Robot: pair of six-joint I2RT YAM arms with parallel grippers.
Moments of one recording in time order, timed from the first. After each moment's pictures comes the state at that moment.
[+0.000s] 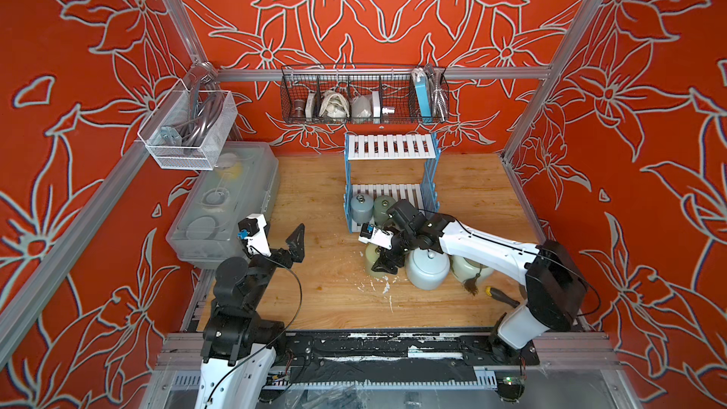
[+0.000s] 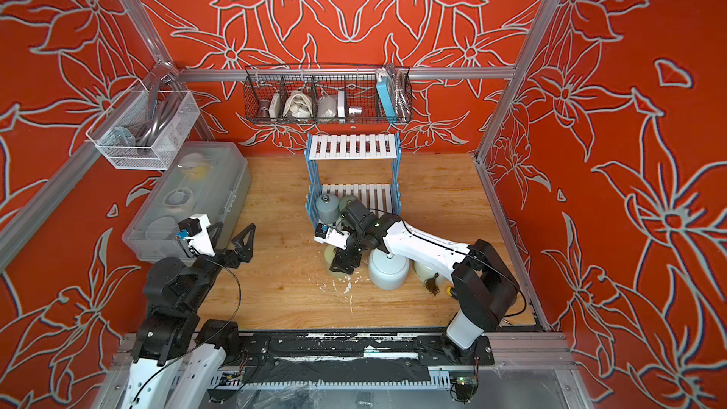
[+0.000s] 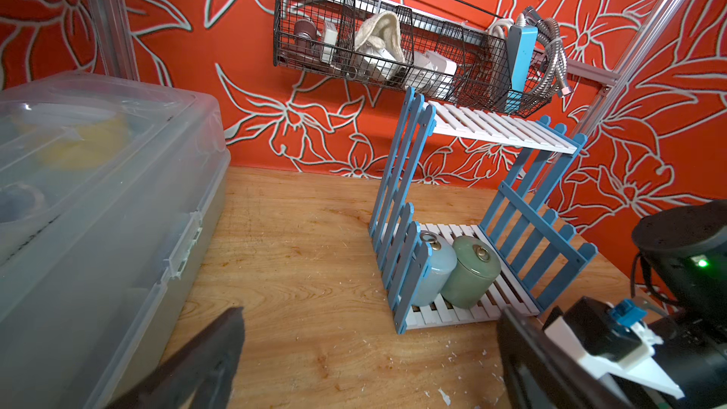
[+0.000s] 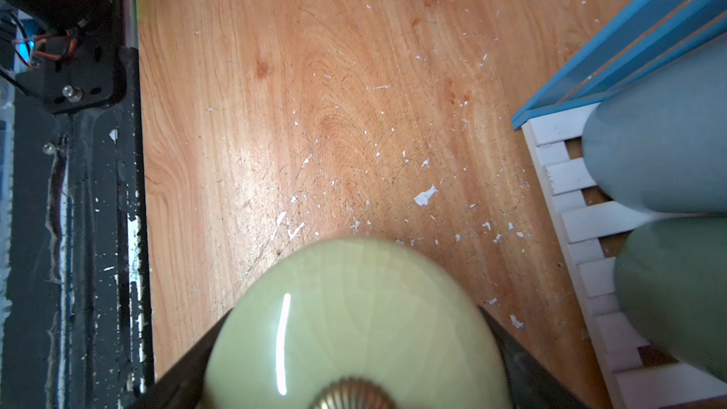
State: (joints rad) left arm -0.03 0.28 0.57 -0.37 0.14 -0.23; right arm 0.84 1.62 1.14 -0.55 -0.38 -0.47
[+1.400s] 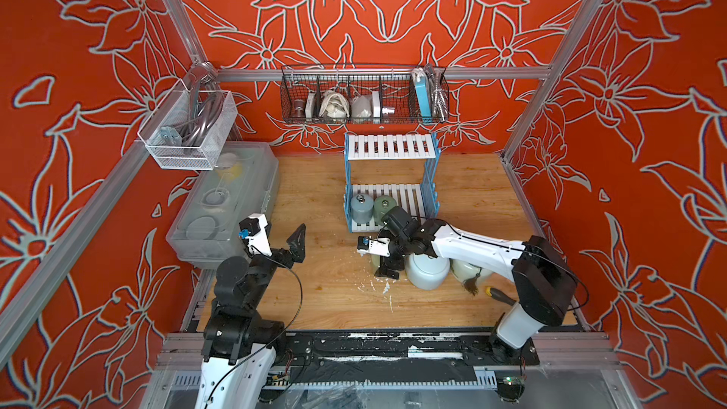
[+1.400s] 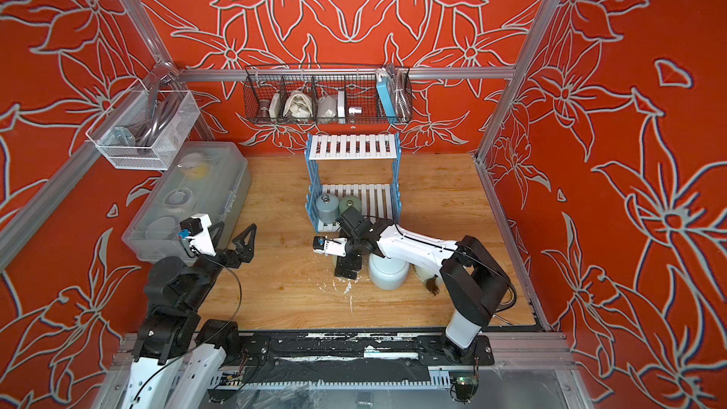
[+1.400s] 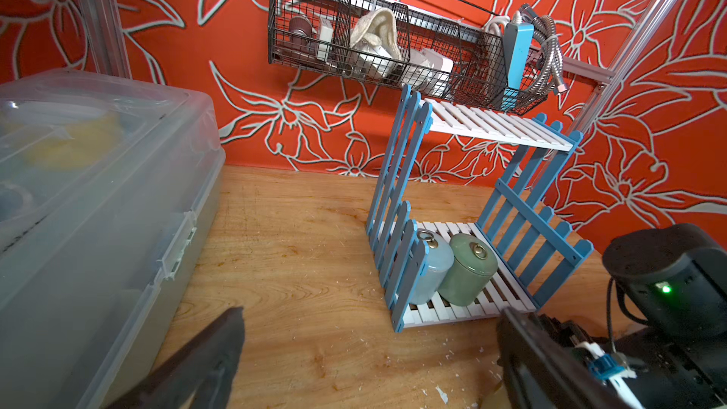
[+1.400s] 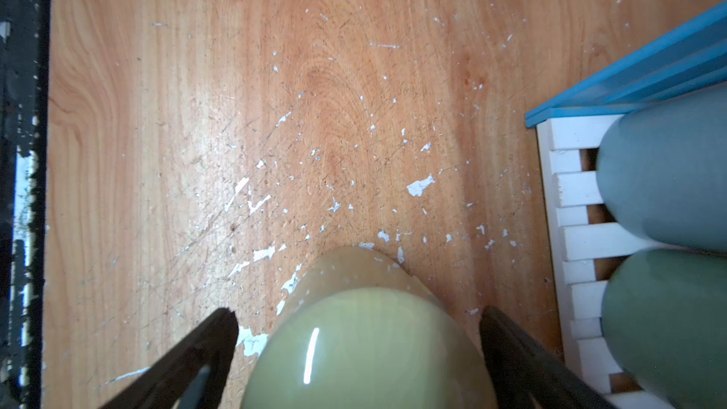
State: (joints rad) left arm -0.03 0.28 0.57 -0.36 0.16 -0.23; right arm 0.87 1.64 1.10 -0.51 -0.27 -0.64
